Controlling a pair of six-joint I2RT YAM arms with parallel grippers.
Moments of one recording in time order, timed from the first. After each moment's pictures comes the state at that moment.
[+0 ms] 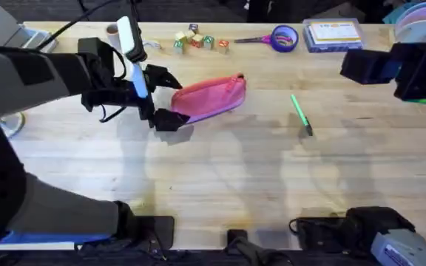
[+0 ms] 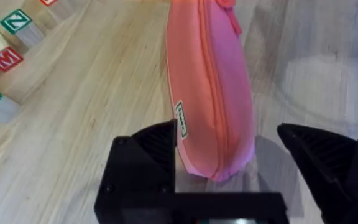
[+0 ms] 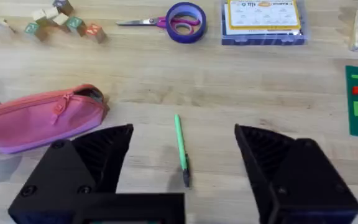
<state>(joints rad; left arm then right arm) 0.16 1.64 0.87 -0.55 1.00 1.26 0.01 0.79 1.00 -0.77 -0.06 0.03</state>
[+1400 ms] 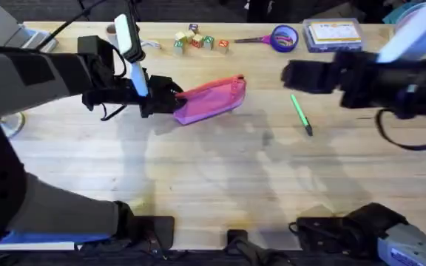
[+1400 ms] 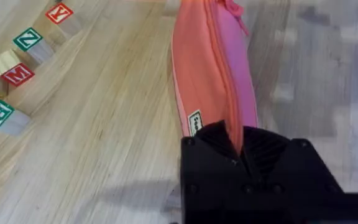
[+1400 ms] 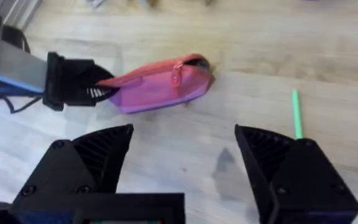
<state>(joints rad) 0.16 1.64 0.87 -0.51 1.02 1.27 0.37 0.87 1.00 -0.77 -0.14 0.38</state>
